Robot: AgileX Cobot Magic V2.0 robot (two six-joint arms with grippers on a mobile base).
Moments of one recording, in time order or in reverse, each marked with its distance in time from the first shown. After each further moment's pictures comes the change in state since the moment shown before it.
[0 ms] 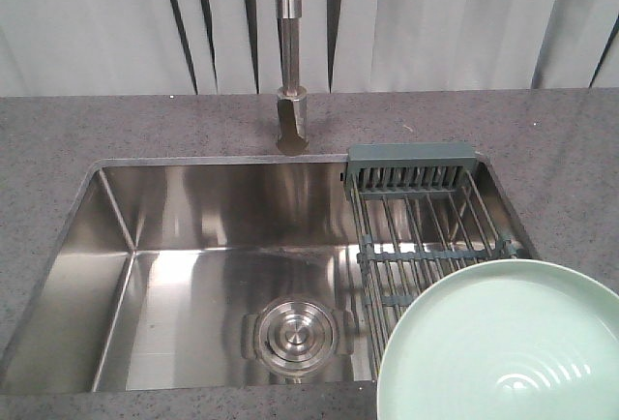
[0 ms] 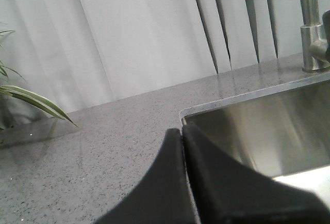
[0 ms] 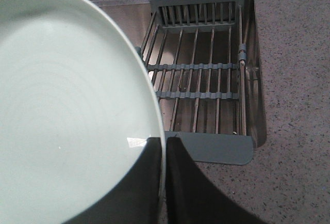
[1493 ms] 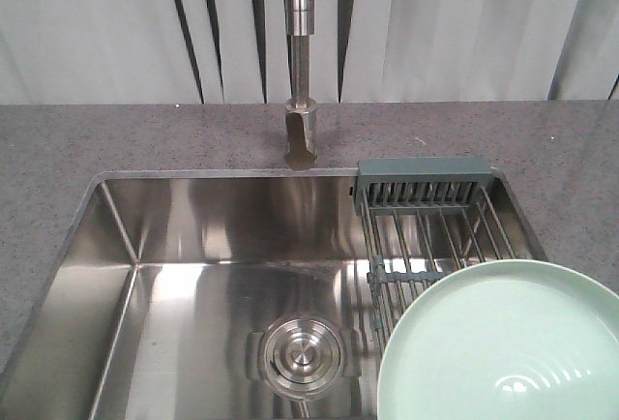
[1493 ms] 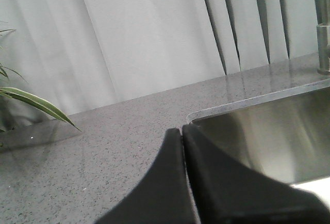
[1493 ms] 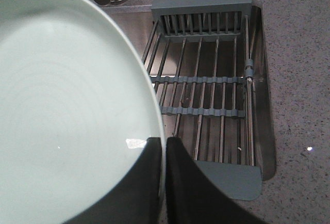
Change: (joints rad) left arm 0.000 0.000 0.000 0.000 0.000 0.000; right arm 0.000 0.000 0.000 0.000 0.000 0.000
